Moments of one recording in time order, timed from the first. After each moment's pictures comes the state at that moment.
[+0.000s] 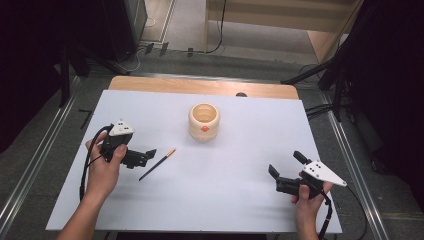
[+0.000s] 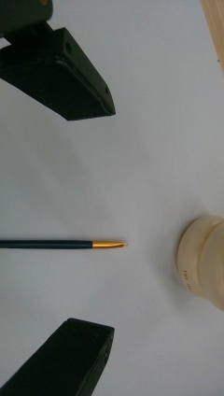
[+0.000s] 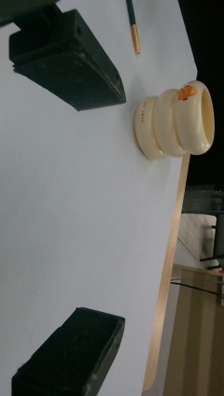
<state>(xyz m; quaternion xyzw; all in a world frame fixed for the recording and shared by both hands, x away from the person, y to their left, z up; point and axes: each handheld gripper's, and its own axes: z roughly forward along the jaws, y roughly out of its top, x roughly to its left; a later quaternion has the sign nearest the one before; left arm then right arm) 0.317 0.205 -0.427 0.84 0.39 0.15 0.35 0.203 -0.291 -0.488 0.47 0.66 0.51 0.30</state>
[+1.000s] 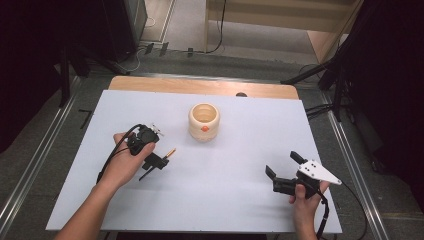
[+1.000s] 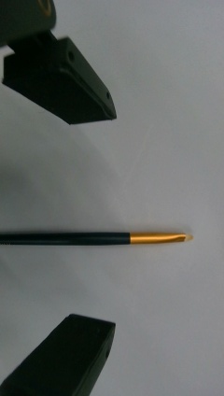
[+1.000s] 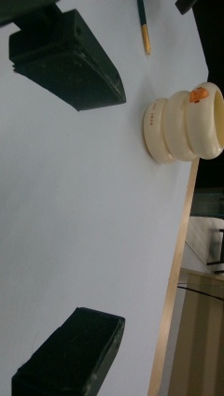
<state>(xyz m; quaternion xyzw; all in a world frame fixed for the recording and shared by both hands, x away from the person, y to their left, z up) 0.347 0.154 -0.459 0.91 0.37 0.09 0.16 0.206 -0.285 -0.491 0.46 0.68 0.49 0.29</state>
